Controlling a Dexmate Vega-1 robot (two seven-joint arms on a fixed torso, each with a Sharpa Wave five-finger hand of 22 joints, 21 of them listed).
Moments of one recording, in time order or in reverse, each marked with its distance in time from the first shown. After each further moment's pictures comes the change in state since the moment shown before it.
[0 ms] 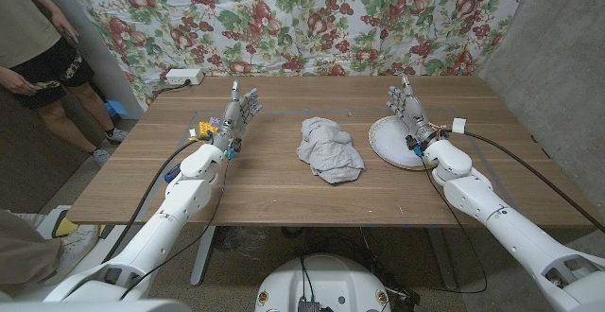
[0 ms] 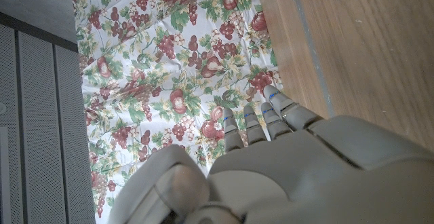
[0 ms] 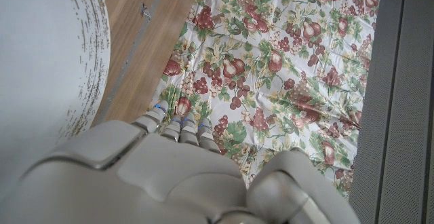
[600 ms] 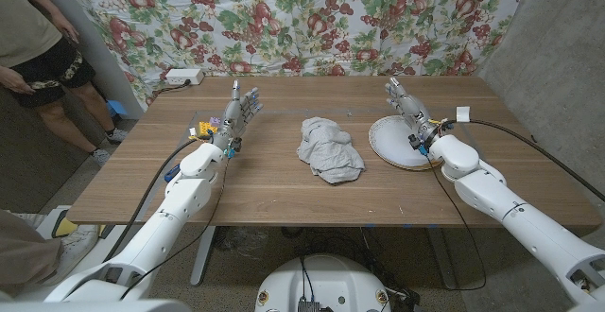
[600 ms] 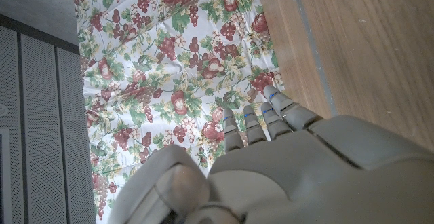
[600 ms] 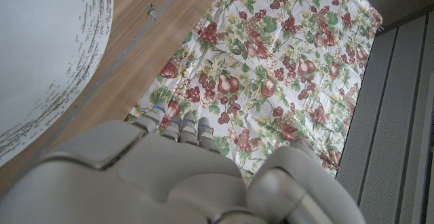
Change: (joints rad) left arm -0.002 -0.006 -0.008 0.000 0.011 0.005 -0.011; left_hand 0.000 0.000 0.000 0.000 0.000 0.000 0.000 0.000 0.000 0.000 0.000 0.000 0.000 0.000 0.000 0.000 0.000 0.000 0.000 0.000 0.000; right arm -0.019 -0.107 -0.017 -0.122 -0.148 -0.053 -0.056; right_hand 0.059 -0.001 0.013 -0.038 0.029 -0.009 -0.009 0.007 0.000 0.003 -0.010 0.000 0.000 -0.009 -0.006 0.000 0.000 -0.009 0.009 0.000 0.000
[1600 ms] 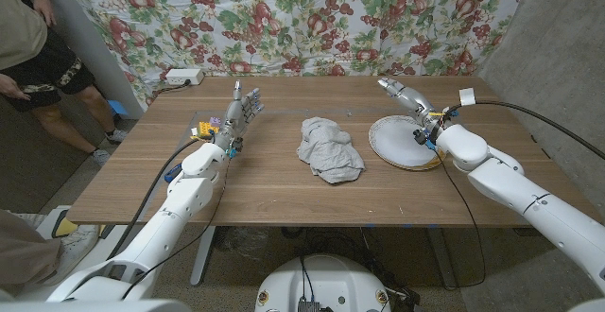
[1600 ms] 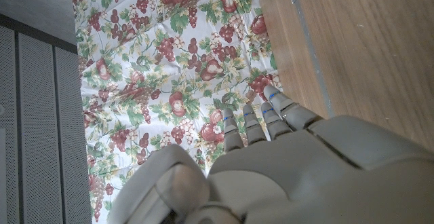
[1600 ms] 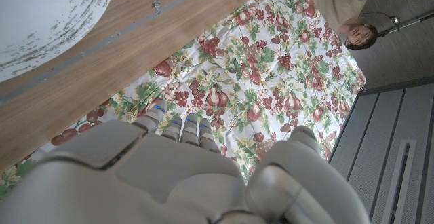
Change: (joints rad) left arm -0.016 -0.015 0.001 0.027 0.005 0.000 -0.012; left_hand 0.004 0.004 0.000 0.000 0.000 0.000 0.000 0.000 0.000 0.015 -0.004 0.000 0.000 0.000 0.000 0.000 0.000 0.000 0.000 0.000 0.000; right arm -0.002 -0.125 -0.006 -0.150 -0.152 -0.093 -0.014; right_hand 0.083 0.001 0.008 -0.044 0.052 0.006 -0.041 0.004 0.000 -0.002 -0.069 0.008 0.000 -0.013 -0.009 0.000 0.000 -0.018 0.018 0.000 0.000
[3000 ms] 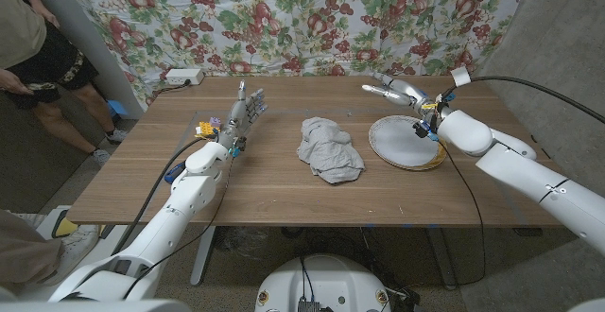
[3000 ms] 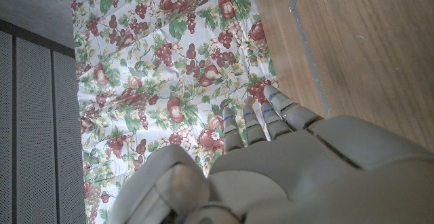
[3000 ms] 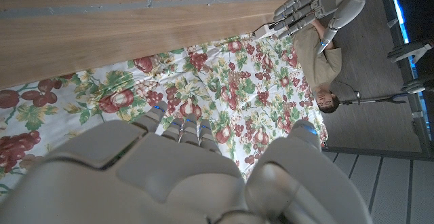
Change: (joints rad) left arm -0.022 -0.012 0.013 0.023 0.014 0.008 -0.011; left_hand 0.000 0.000 0.000 0.000 0.000 0.005 0.005 0.000 0.000 0.000 0.000 0.000 0.000 0.000 0.000 0.000 0.000 0.000 0.000 0.000 -0.003; right arm 0.021 -0.108 -0.015 -0.167 -0.195 -0.077 0.041; right_hand 0.039 0.005 0.002 -0.023 0.029 -0.011 -0.011 0.000 0.005 -0.006 0.006 0.000 0.005 -0.011 -0.011 0.000 0.000 0.006 -0.017 0.000 0.000
